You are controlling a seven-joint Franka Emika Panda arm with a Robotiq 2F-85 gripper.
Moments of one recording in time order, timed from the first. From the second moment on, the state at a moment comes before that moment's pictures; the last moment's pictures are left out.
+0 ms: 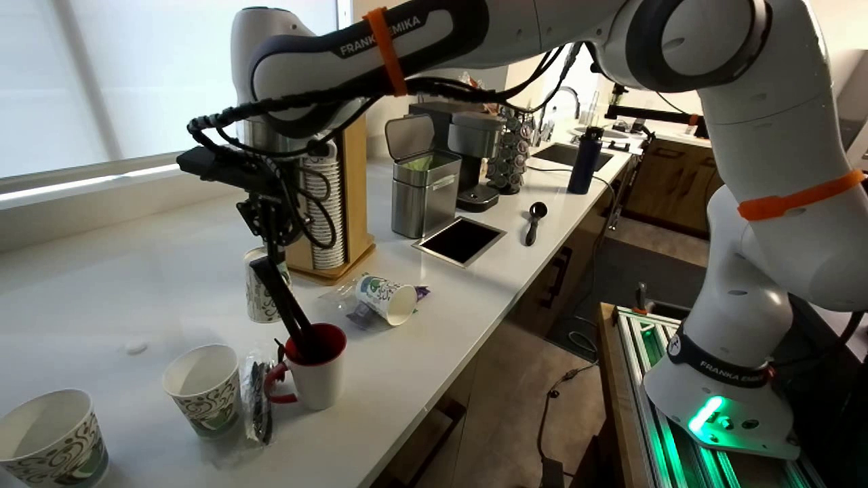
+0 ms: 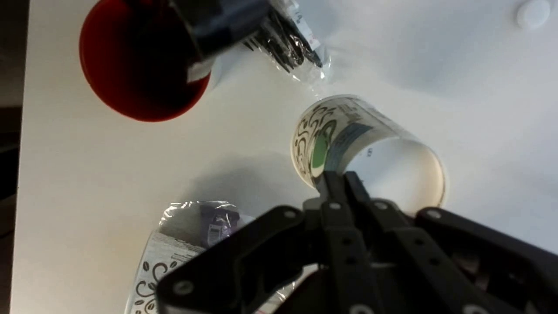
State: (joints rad) arm 0.16 0.59 0.00 -1.40 0.06 2.07 1.75
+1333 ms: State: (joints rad) arm 0.17 0.65 -0.01 -1.31 0.06 1.97 1.89
